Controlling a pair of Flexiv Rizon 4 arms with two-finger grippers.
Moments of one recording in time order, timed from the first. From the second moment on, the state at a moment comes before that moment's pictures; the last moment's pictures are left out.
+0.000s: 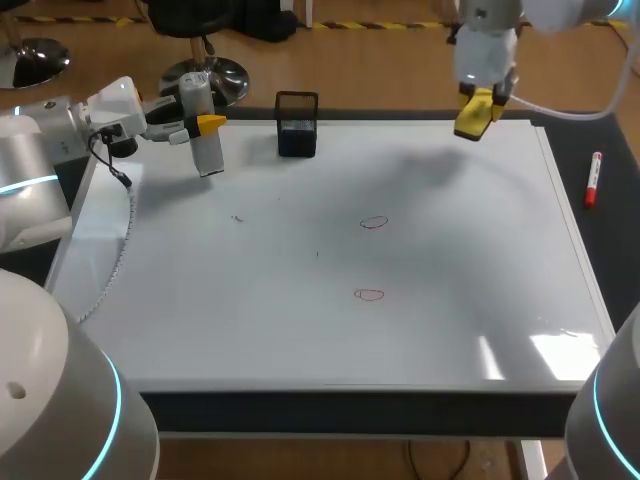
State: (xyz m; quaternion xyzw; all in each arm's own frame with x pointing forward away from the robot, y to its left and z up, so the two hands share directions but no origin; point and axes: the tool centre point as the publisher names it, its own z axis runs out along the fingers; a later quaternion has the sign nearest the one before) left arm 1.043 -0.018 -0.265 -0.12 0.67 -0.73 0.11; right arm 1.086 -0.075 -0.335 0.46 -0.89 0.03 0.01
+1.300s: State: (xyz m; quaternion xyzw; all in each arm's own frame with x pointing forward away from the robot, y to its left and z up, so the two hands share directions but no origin) left arm 1.030 -0.035 -0.256 -0.10 0.66 -0.73 0.10; right arm 1.084 -0.084 -0.331 0.44 -0.90 0.03 -0.01
